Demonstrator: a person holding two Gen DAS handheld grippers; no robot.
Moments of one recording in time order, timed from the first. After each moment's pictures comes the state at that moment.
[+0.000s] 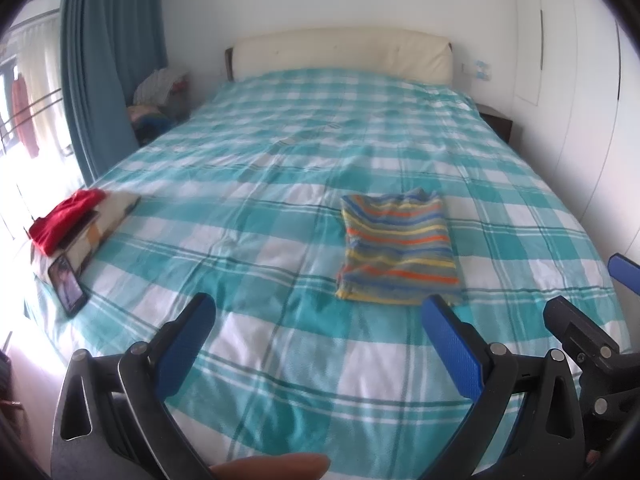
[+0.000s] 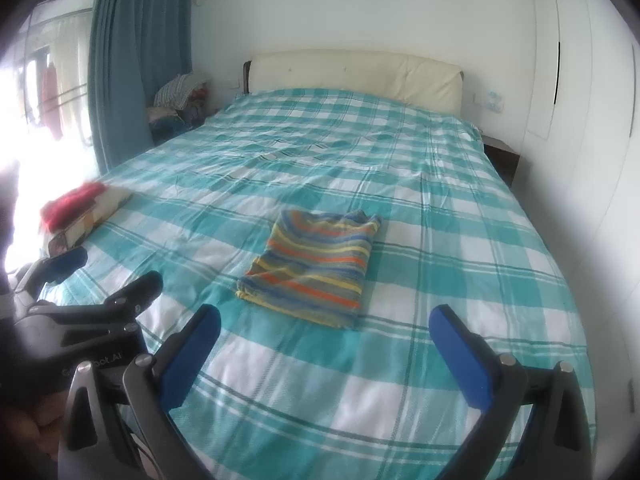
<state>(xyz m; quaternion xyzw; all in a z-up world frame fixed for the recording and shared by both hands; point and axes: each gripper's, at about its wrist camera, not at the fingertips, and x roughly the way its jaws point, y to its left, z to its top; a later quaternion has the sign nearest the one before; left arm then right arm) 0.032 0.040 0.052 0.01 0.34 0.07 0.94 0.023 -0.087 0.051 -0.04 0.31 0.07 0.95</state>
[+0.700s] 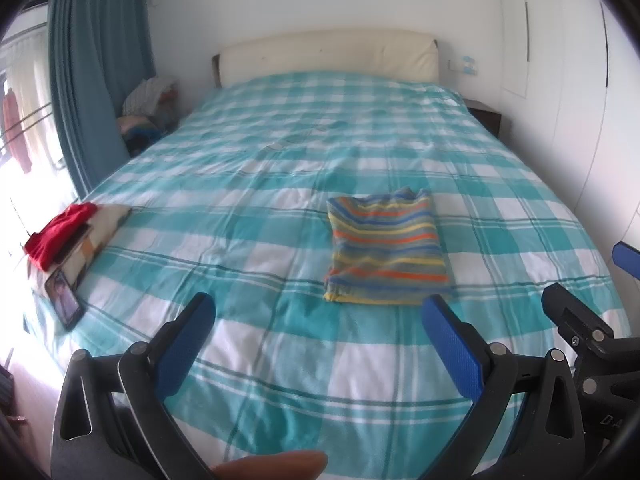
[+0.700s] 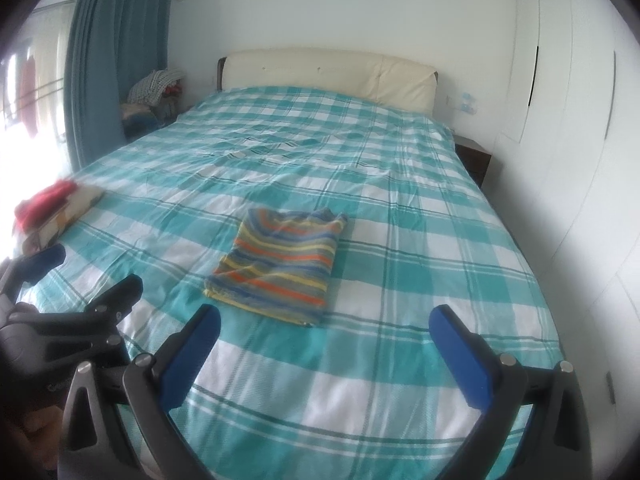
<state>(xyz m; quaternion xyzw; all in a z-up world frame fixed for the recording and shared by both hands) 0.034 0.027 0.058 0.03 0.34 0.05 0.94 0.024 -0.095 0.054 -0.05 0.31 0.01 0.95</state>
